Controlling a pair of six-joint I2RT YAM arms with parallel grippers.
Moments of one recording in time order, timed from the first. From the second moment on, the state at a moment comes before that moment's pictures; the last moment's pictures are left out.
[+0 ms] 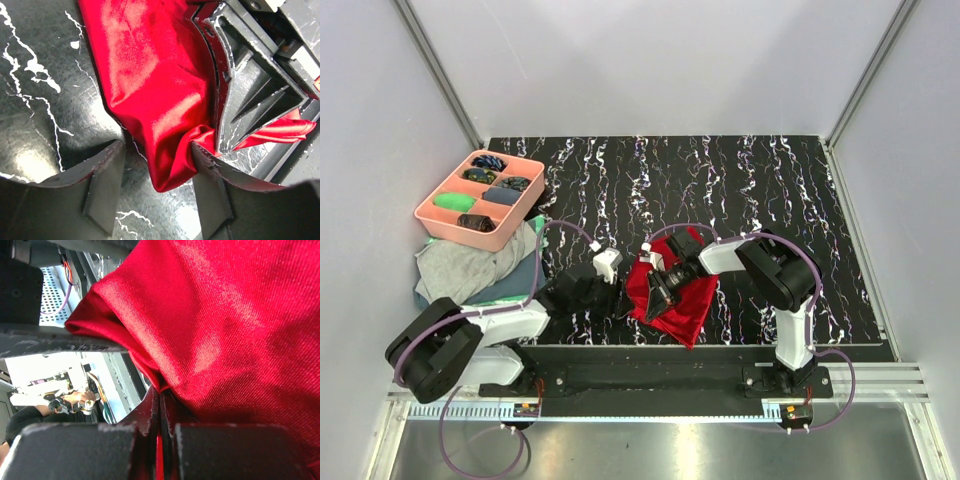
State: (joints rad) left arm -0.72 1.24 0.31 0.29 0.21 -0.40; right arm 0.67 1.98 0.95 -0.15 -1.00 0.30
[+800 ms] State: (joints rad) left arm -0.73 1.30 0.39 0.23 0.24 -0.44; right arm 0.67 1.98 0.96 -0.17 -0.98 0.29
